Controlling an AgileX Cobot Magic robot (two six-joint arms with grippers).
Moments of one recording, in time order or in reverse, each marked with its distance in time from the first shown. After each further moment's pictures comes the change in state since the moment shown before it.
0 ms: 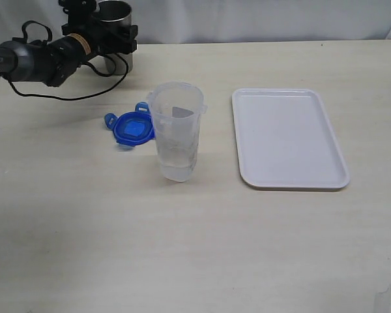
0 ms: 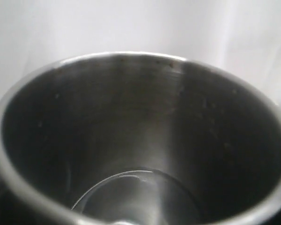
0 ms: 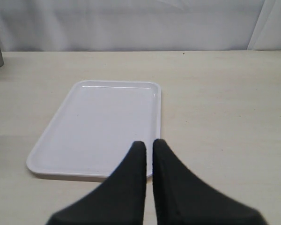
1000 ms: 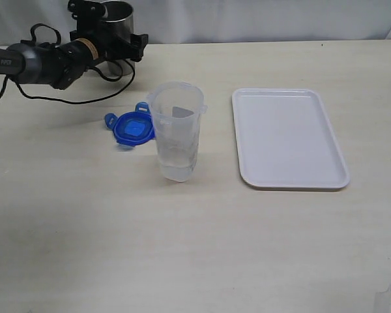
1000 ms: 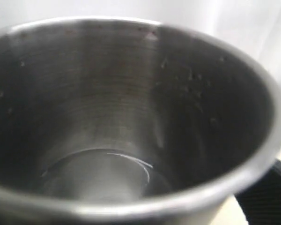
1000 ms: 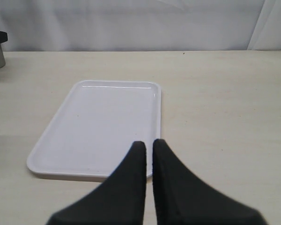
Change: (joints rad) left arm -0.031 0.002 0.000 0.015 0.044 -0.029; right arm 0.000 0.000 0.000 0.000 0.000 0.000
